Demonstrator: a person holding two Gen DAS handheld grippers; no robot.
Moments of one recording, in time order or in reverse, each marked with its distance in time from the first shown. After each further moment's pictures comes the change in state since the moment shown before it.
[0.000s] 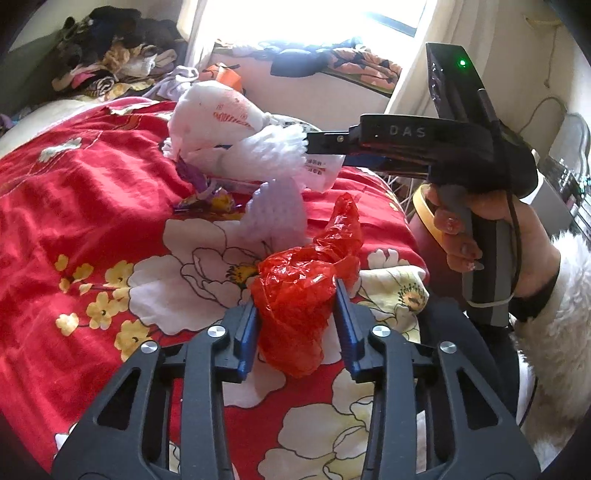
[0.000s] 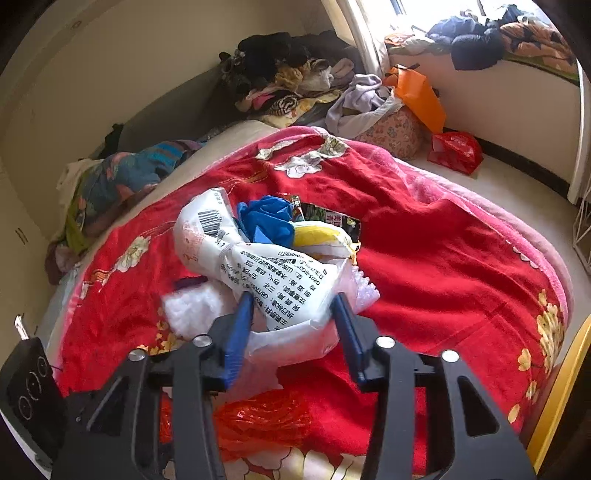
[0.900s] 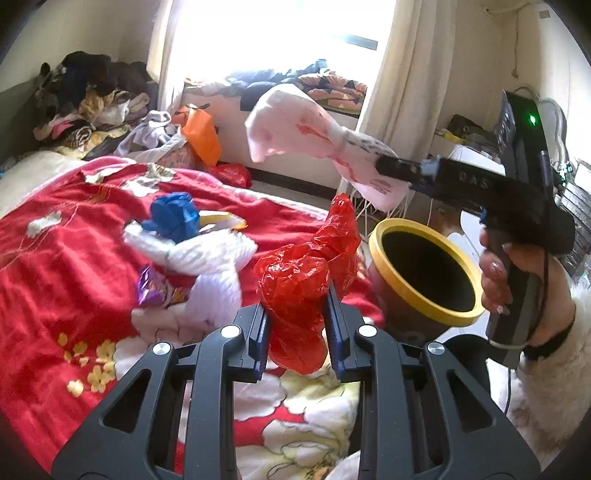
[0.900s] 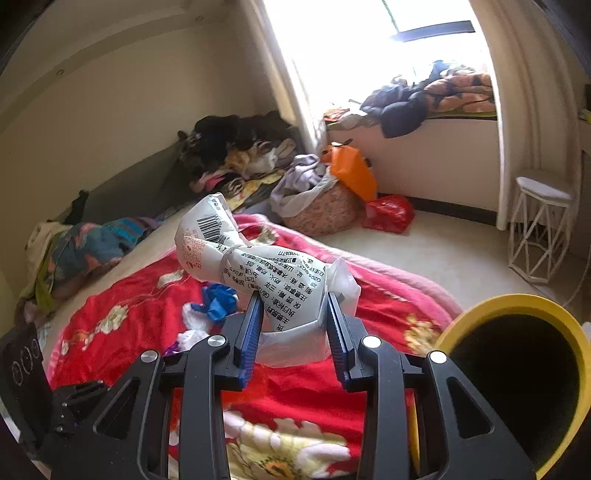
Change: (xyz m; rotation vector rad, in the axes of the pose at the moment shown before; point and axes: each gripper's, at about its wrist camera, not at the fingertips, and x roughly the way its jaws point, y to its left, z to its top) left arm -0.024 -0.061 0.054 0.118 -0.106 -0.034; right arm -0.154 -0.025 -0.020 0.103 -0.319 -0.219
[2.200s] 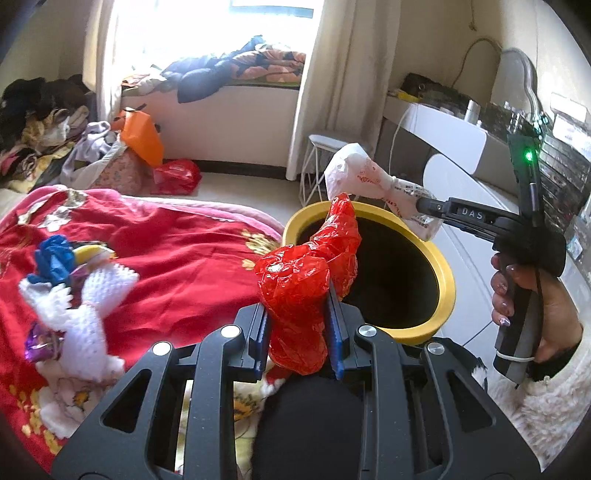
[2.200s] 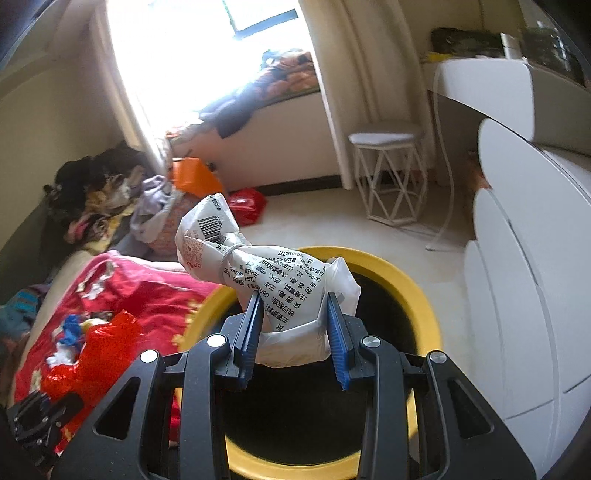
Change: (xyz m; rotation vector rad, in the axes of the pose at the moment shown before) left arm 0.083 -0.107 0.019 0.154 0.100 -0.112; right arm -0.088 -0.169 -0.053 0.328 0.006 -0.490
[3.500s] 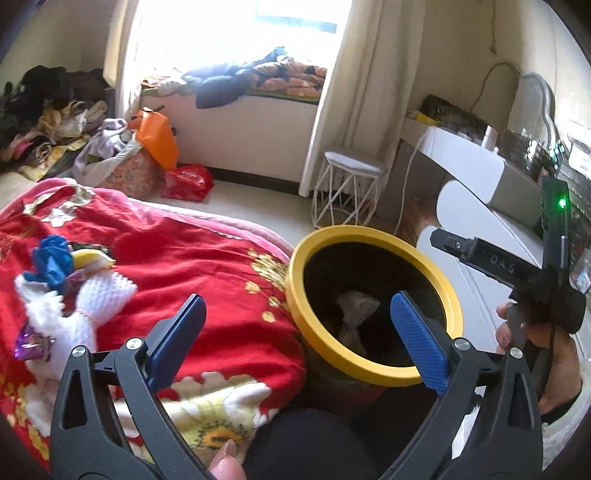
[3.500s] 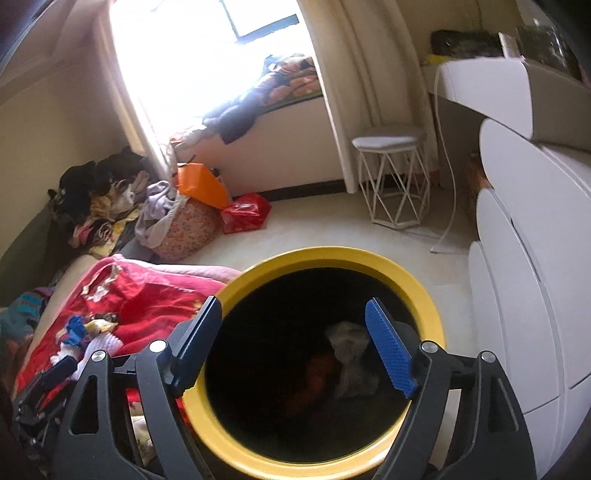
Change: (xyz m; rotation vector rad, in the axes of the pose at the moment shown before) left arm 0.006 0.006 0.014 -0.090 -0.073 0.047; right arm -0.012 0.018 -0.004 -0.030 -0.039 0.051
